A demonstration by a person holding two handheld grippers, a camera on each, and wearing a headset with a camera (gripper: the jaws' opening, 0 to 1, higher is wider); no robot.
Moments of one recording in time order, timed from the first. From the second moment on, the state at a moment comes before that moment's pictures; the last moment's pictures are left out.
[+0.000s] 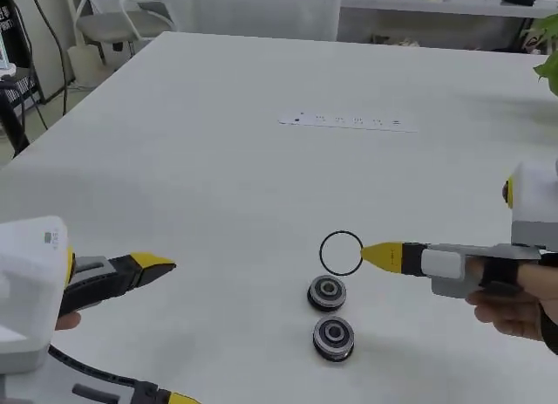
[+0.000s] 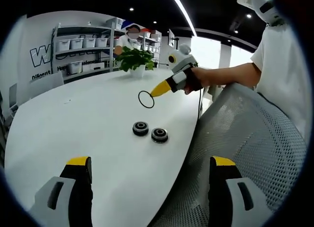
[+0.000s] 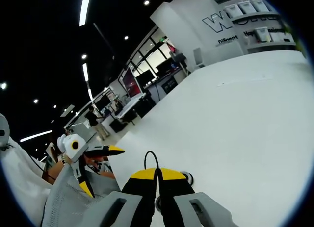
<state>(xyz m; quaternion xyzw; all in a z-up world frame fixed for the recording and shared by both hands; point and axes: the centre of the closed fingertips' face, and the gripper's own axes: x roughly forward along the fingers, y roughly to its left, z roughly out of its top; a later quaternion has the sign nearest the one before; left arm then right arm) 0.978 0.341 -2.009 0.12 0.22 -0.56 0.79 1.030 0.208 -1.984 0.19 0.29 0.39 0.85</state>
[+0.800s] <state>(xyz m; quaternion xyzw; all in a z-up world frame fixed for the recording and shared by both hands) 0.981 0.343 -2.007 0.11 0.22 -0.55 0.80 1.006 0.270 -2.020 0.08 0.33 0.46 0.82</state>
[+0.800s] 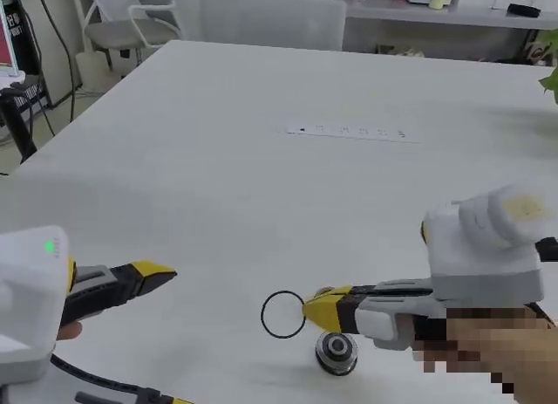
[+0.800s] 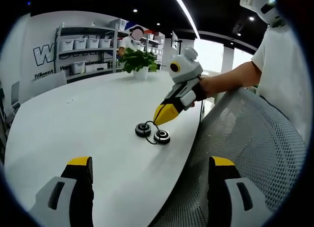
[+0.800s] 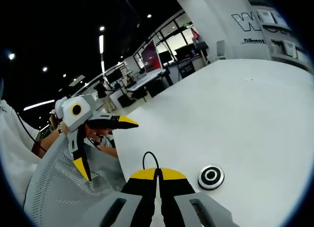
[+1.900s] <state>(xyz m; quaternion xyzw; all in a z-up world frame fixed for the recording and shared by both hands) 0.981 0.344 -2.009 0.10 0.22 -0.55 0.80 0.997 0.270 -2.069 -0.03 0.37 0.45 0.81</state>
